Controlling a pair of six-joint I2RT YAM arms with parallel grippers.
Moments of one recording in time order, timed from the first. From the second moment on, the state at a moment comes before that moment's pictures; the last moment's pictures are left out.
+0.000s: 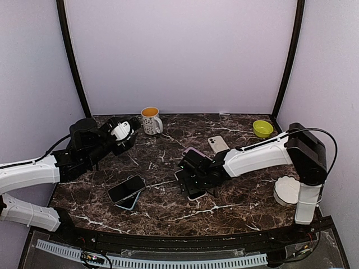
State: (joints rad) left arm -0.74 1.08 0.67 0.26 -0.29 0.80; right arm 1.08 1.94 1.21 -0.42 0.24 0.64
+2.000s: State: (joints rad) left arm -0.74 1.17 0.87 0.03 -0.27 0.49; right arm 1.13 1.80 0.98 -0.22 0.35 0.50
